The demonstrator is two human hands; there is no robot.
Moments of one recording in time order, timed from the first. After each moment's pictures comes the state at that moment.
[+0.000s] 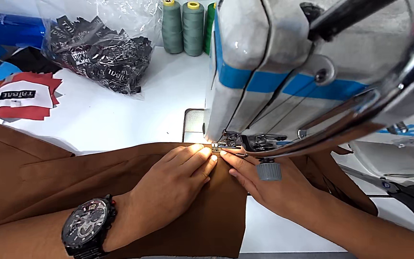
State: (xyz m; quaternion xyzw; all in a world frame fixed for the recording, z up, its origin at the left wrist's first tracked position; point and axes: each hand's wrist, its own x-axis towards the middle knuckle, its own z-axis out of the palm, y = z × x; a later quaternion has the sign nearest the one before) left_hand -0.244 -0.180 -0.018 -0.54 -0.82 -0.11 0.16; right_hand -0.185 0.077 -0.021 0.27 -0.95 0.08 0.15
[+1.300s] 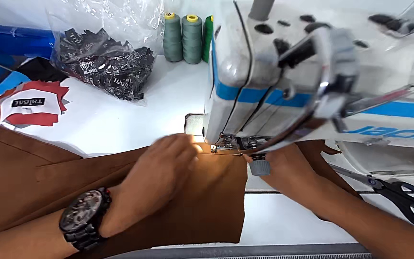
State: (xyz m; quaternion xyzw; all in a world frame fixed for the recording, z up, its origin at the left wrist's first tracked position) left_hand -0.258 -0.191 0.004 -0.46 -0.86 -0.17 0.14; right_hand -0.195 0.087 0.003 0.18 -0.95 0.12 0.23
